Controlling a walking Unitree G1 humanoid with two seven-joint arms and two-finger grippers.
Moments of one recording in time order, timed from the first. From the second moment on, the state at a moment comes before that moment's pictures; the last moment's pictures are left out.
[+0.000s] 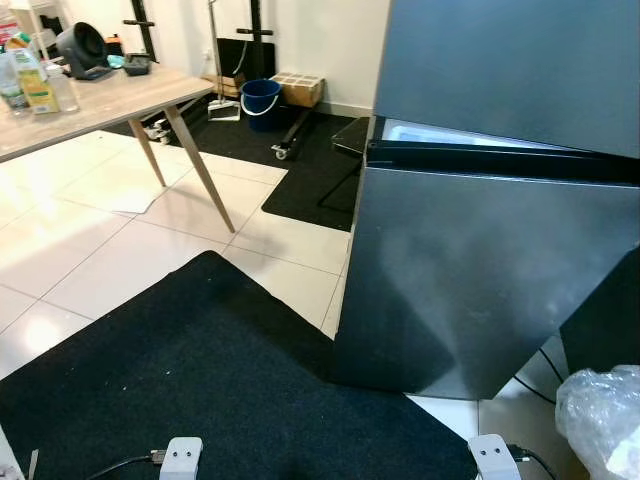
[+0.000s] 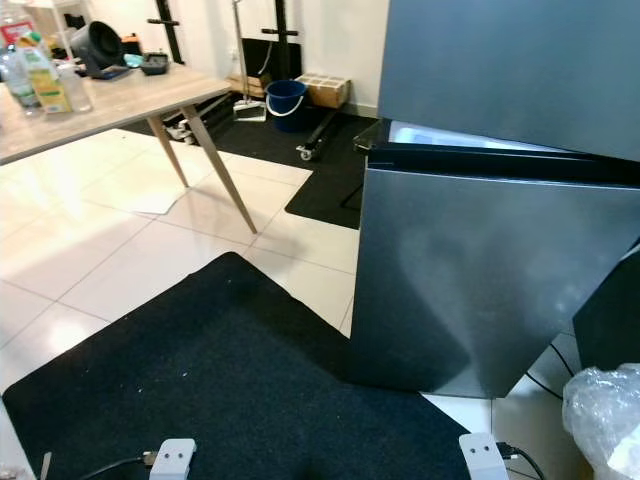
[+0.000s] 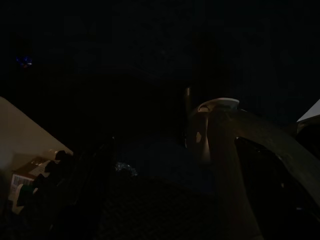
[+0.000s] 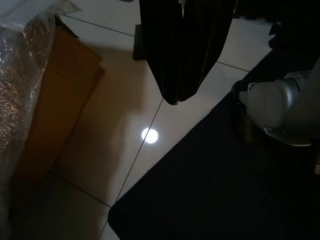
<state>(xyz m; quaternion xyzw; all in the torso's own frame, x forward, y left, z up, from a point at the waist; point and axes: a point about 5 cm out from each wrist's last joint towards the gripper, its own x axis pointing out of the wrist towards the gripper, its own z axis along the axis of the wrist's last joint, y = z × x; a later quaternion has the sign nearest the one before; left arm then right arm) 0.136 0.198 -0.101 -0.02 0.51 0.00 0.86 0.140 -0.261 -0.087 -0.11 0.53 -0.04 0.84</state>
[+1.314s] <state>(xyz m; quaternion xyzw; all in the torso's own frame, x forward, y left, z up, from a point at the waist) 0.125 0.192 -0.105 -0.05 0.52 0.01 0.85 0.140 -0.257 -0.088 -0.11 0.53 -0.03 0.84</state>
